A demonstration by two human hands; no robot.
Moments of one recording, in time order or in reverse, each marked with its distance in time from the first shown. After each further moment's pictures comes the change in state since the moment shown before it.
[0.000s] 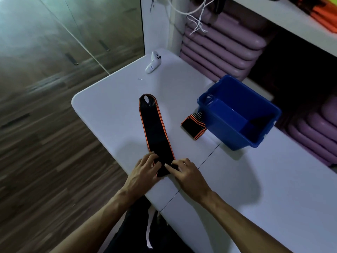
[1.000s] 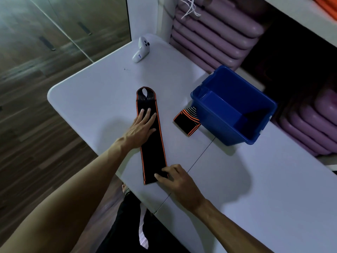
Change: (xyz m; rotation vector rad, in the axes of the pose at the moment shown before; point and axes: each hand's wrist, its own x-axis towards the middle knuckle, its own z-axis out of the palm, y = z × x) left_hand 0.134 -0.081 0.013 -0.089 -0.201 -0.133; right_hand -0.015 -0.012 0.014 0.095 0.013 -0.018
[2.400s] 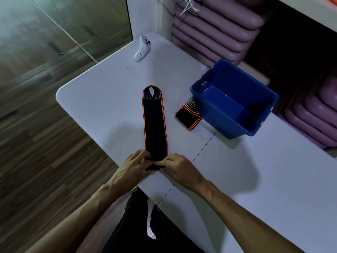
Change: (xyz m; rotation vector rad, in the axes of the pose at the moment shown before) left_hand -0.147 0.043 0.004 0.016 0.120 0.264; right_hand 0.032 0.006 -0.023 0.301 -0.151 0.123
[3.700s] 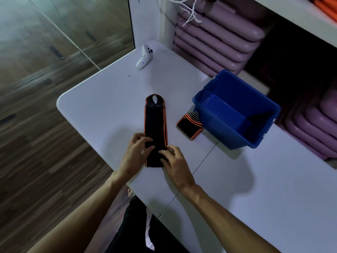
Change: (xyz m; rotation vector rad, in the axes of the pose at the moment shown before) left_hand 0.067 -0.031 0.003 -0.318 0.271 -0.445; right_hand 0.040 -0.007 0.011 0.091 0.246 0.310
